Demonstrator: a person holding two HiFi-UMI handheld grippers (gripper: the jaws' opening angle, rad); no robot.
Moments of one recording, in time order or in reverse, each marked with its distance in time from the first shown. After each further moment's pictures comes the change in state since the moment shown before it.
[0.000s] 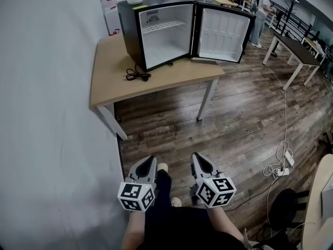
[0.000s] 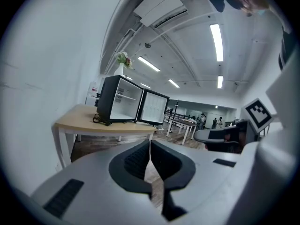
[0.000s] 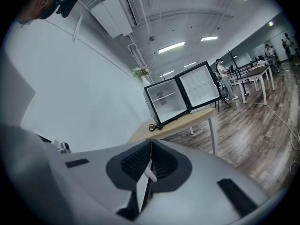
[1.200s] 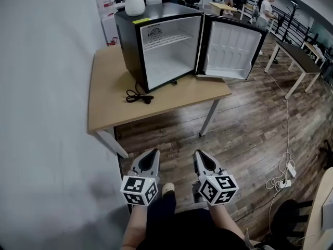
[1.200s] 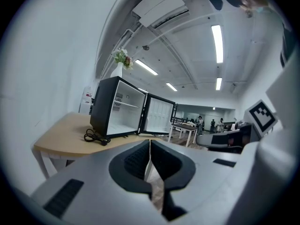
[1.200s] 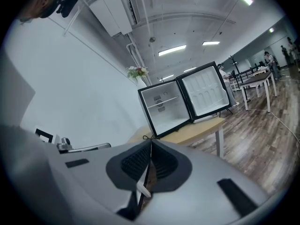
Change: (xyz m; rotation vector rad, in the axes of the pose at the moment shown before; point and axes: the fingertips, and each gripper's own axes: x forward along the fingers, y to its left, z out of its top) left arm 0.144 0.088 0.094 0.040 -0.059 -0.040; right arm 0.153 -0.034 0.081 -0.031 -0.049 -0.033
